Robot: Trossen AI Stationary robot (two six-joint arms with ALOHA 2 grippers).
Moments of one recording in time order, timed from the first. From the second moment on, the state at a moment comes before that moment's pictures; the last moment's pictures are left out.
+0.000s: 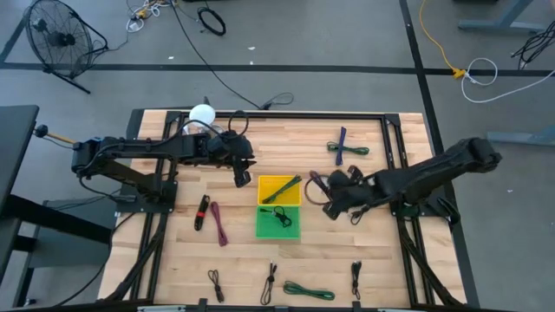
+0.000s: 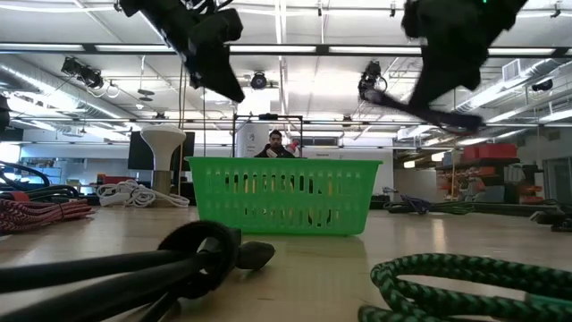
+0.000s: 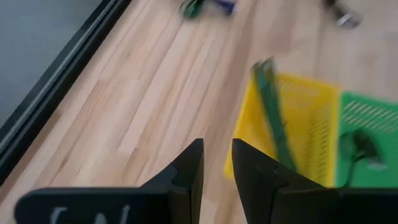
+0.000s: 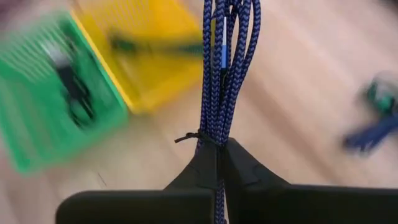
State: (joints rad) left arm 0.15 1.29 0.97 -0.40 -0.16 -0.09; right arm 0.29 1.26 0.90 -0.66 0.49 0.75
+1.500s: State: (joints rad) left arm 0.12 1.29 0.97 0.35 0.26 -0.03; right arm 0.10 1.31 0.90 0.56 0.24 -0.02
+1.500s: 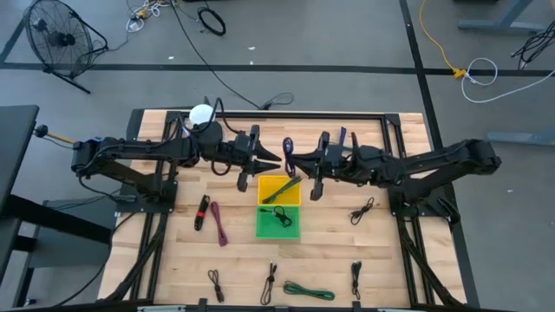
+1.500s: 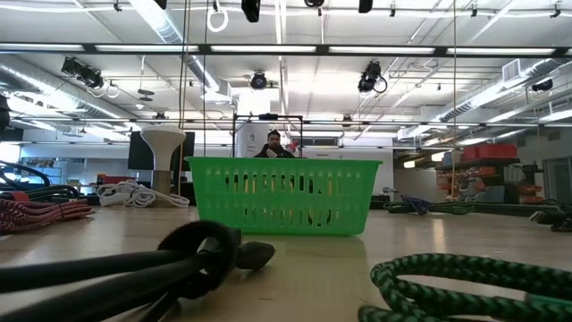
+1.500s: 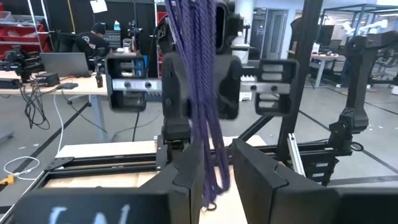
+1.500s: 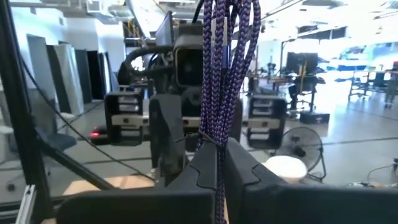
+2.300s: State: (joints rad) left arm 0.08 1.39 0.97 0.41 0.16 0.01; right arm 0.07 1.35 0.90 0.56 0.19 0.01
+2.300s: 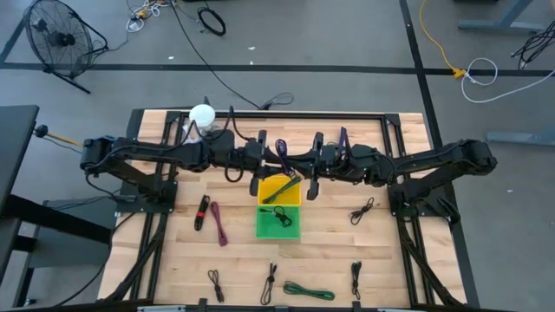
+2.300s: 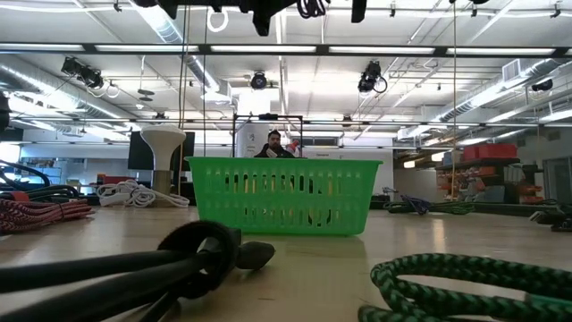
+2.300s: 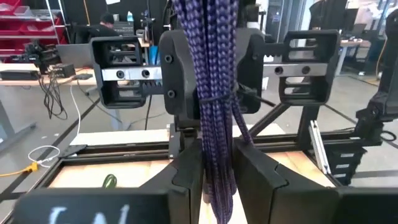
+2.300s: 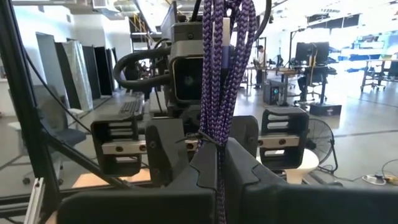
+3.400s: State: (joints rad) left arm 0.10 1.35 0.98 0.19 0.01 0.05; right arm 0.07 1.23 0.90 0.22 0.30 0.02
